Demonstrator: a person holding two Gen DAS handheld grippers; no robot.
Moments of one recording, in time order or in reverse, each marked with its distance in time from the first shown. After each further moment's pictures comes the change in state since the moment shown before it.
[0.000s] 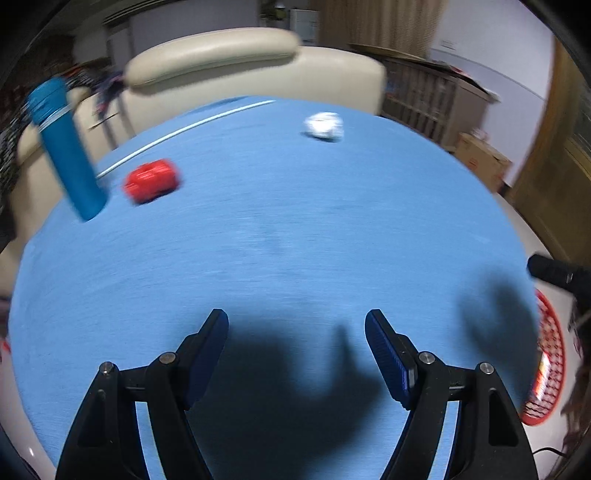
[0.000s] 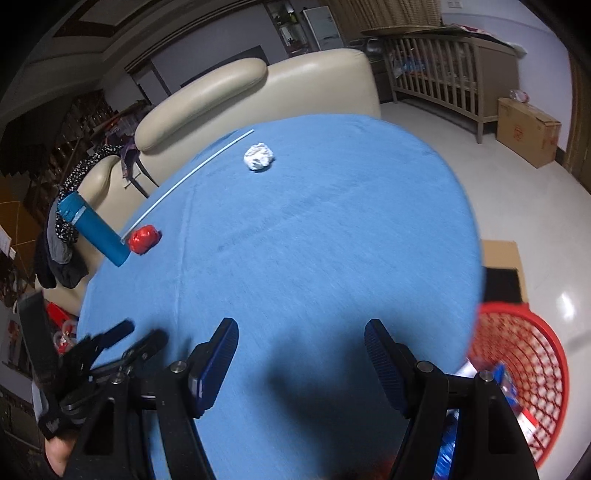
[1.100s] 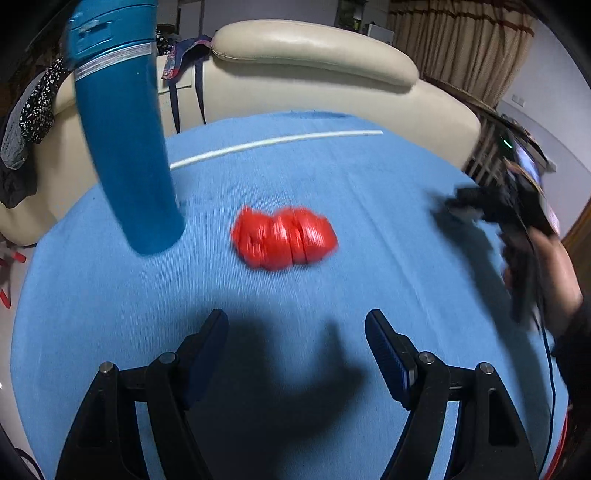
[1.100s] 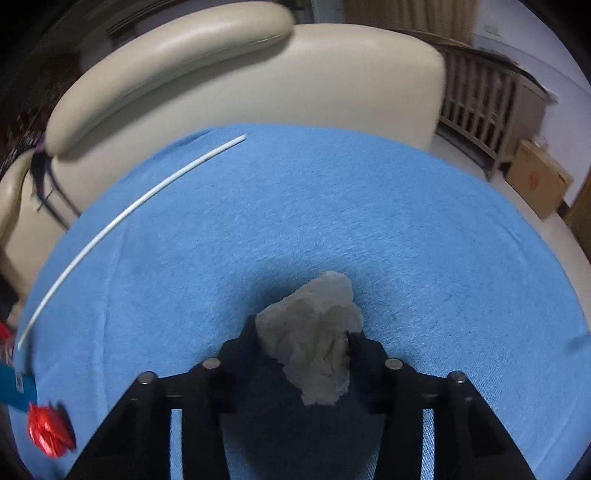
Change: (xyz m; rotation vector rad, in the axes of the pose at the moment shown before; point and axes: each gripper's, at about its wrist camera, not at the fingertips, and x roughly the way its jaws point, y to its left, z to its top) left arm 0.059 0.145 0.087 -0.237 -0.034 0.060; right arm 0.291 0.112 0.233 -0.112 0.042 -0.195
